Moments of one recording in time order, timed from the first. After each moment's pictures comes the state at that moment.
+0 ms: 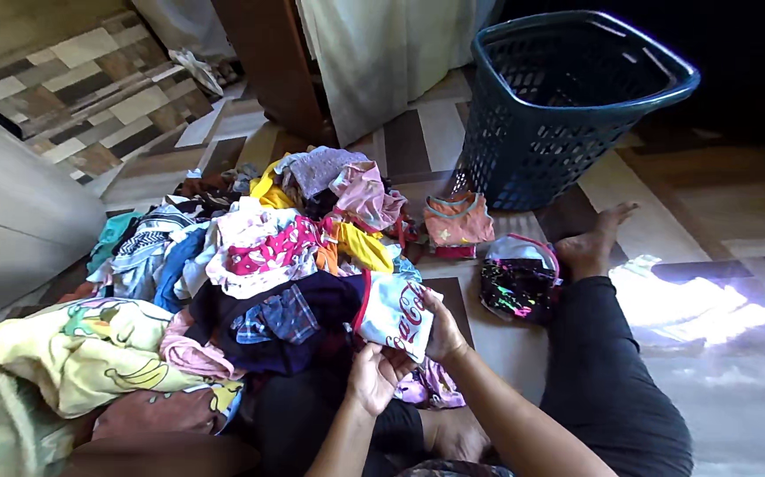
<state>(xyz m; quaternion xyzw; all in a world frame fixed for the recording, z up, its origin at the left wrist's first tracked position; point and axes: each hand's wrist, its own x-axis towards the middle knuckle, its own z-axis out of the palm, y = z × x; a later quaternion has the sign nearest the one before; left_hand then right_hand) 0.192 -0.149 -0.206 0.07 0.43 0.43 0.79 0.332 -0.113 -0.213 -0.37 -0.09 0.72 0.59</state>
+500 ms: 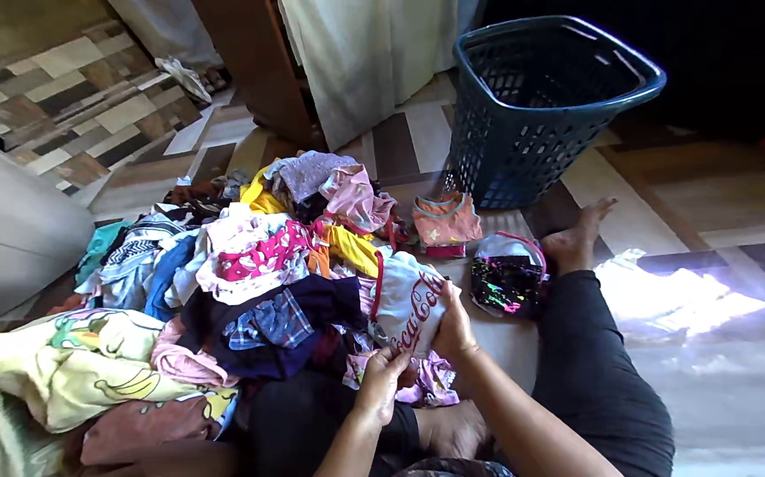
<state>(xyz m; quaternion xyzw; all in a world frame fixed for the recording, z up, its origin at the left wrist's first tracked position) 0.208 -0.164 -0.207 0.32 0.52 0.32 0.72 0.348 -0.123 -0.197 -0.41 -0.15 0.60 0.67</state>
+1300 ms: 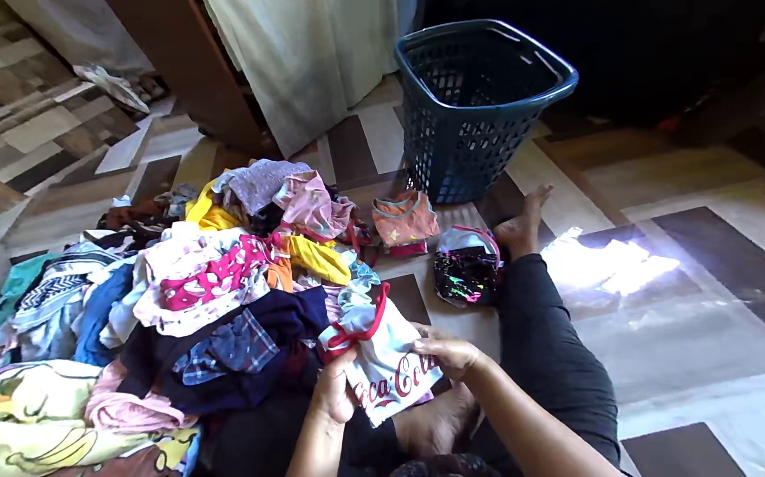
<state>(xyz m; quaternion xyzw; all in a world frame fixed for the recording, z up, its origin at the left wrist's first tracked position) 0.201 -0.147 -0.191 0.20 0.41 0.41 0.79 0.416 -0.173 -0.216 -0.36 -0.34 0.76 0.42</state>
